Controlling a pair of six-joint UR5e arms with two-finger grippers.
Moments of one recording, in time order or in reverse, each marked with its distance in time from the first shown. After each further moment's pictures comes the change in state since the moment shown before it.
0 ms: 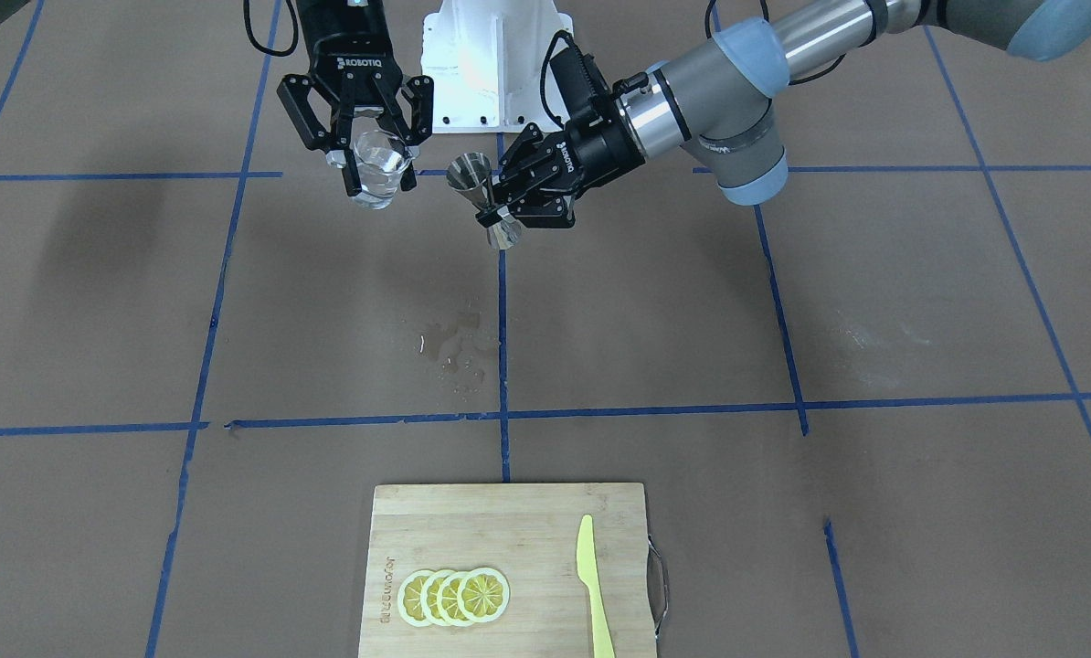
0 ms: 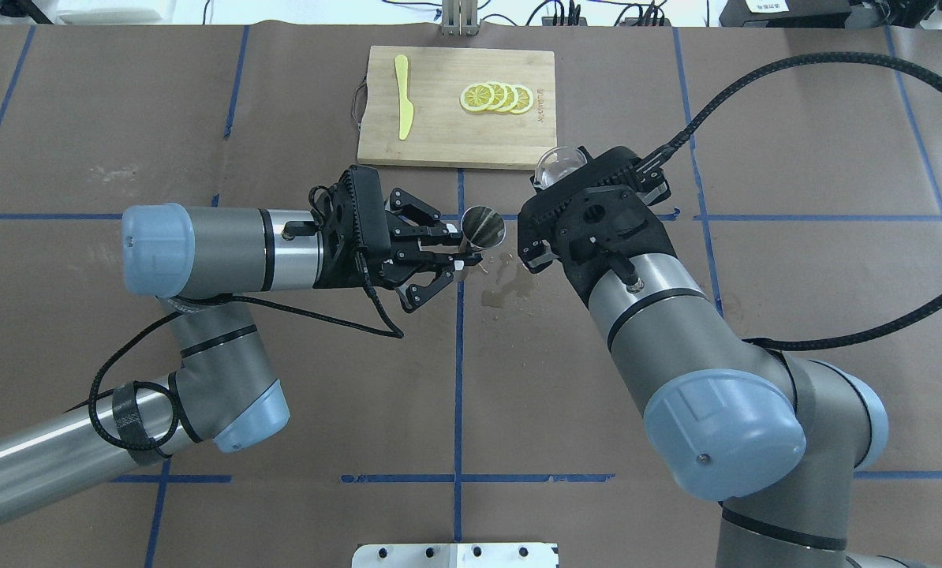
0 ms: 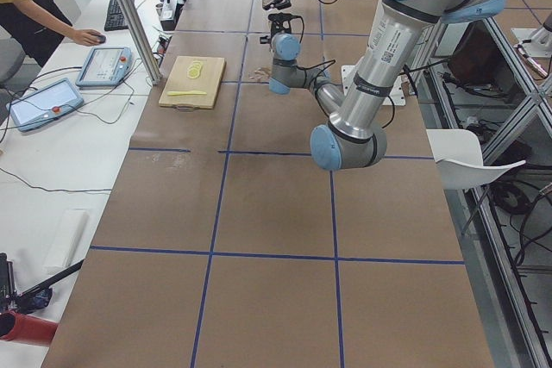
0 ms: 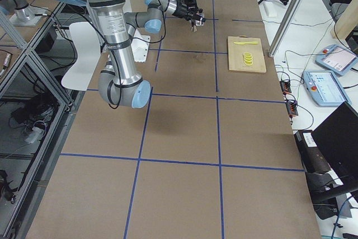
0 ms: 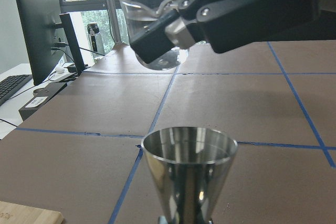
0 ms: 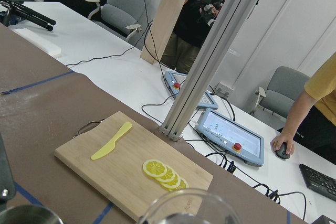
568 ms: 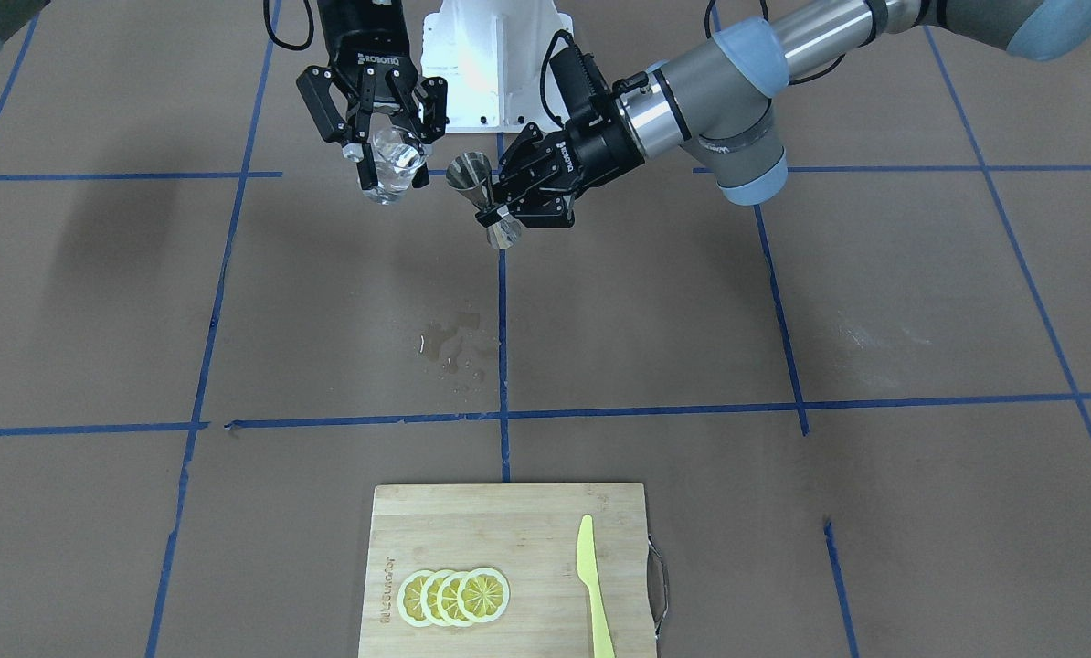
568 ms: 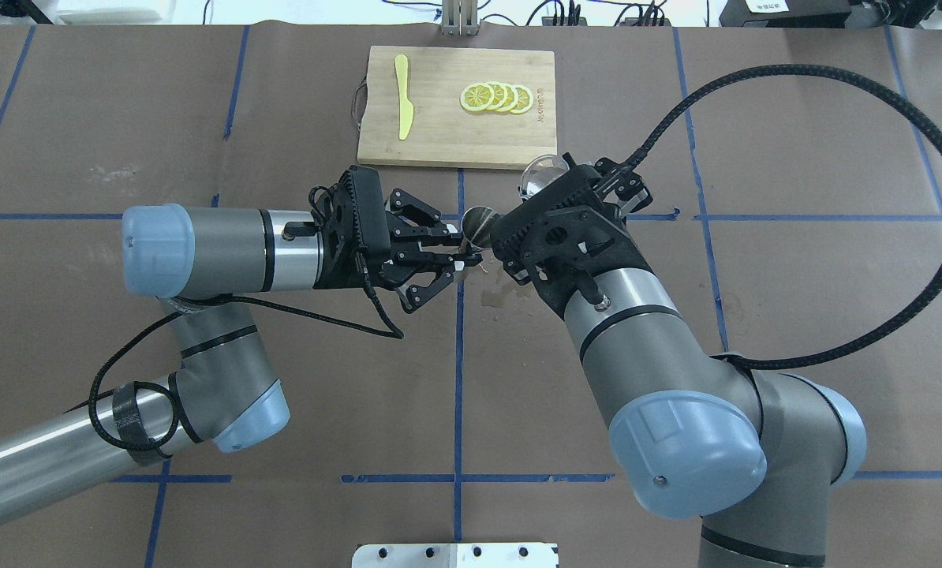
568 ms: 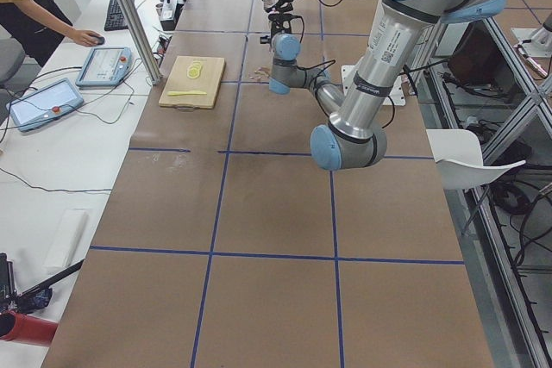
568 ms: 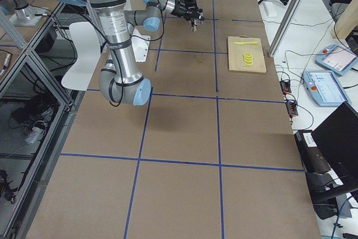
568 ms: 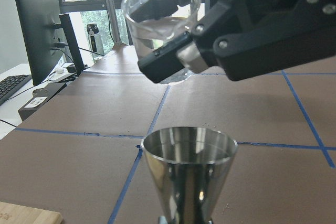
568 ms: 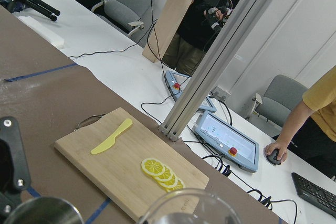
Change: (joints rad) left arm 0.001 0.000 0.000 -0.001 0.000 0.000; right arm -0.034 0.036 -0.015 -0.056 -0.055 -0.058
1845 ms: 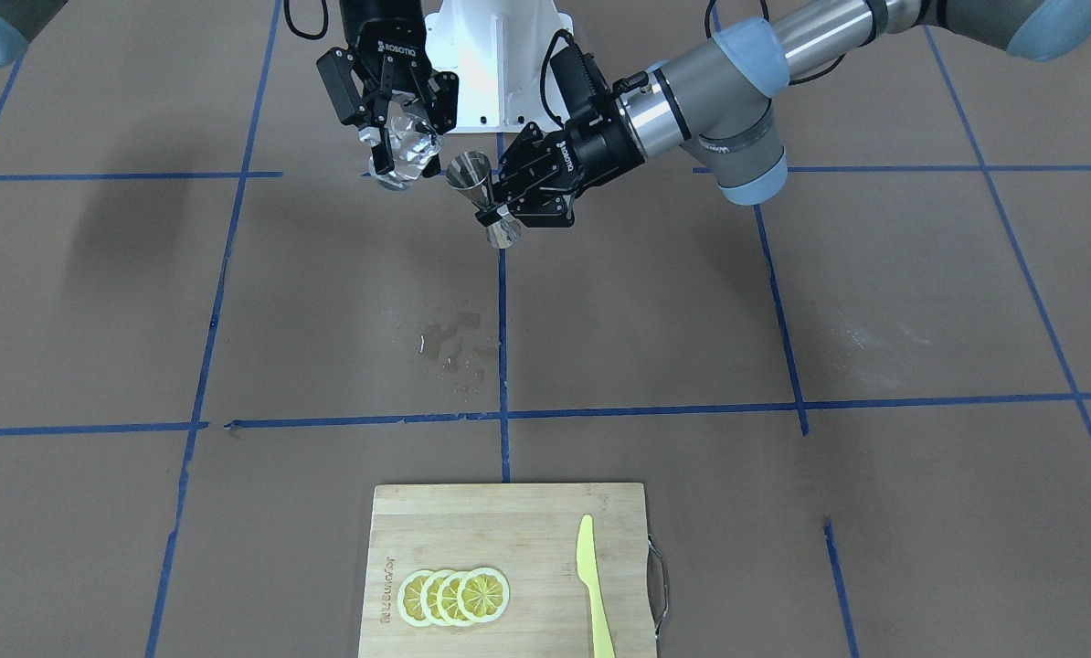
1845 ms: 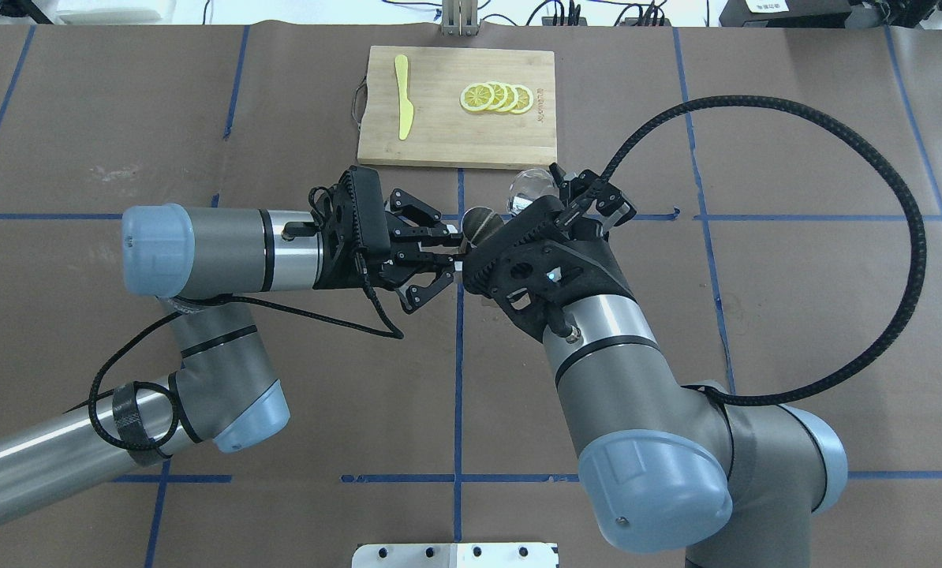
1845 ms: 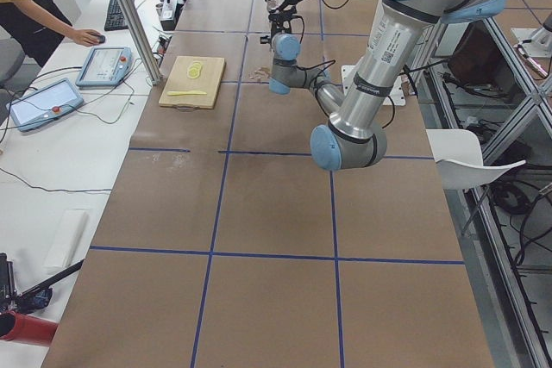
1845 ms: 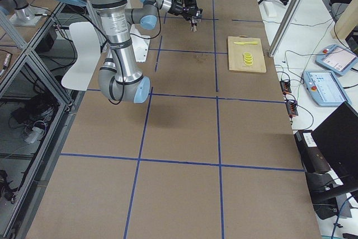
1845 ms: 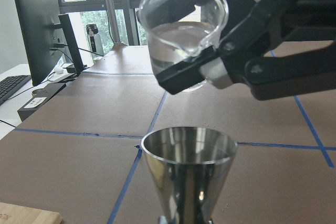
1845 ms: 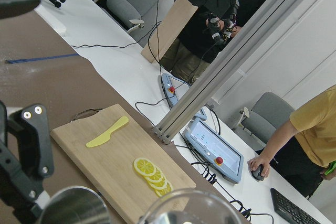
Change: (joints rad) left arm 0.000 0.001 0.000 -0.002 -0.002 0.000; right arm -0.051 0.033 -0.003 -0.066 -0.089 -0.072
